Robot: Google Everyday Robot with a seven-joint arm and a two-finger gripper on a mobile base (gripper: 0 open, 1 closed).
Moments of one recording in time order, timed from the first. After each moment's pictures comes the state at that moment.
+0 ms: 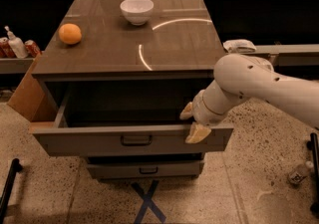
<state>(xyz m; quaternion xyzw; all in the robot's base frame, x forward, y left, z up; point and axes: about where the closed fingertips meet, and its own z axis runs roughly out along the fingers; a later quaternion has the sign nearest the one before) 0.523 -0.101 0.677 -0.74 0.64 0.08 0.18</state>
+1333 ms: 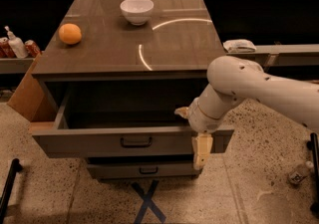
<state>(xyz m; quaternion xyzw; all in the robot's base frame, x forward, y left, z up) 0.491 -0.088 0.662 -0.76 0.62 0.14 0.13</state>
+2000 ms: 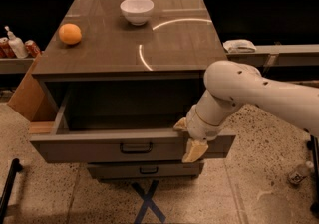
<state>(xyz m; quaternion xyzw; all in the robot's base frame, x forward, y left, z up) 0.460 -0.083 0.660 -0.76 0.62 0.16 0.11</state>
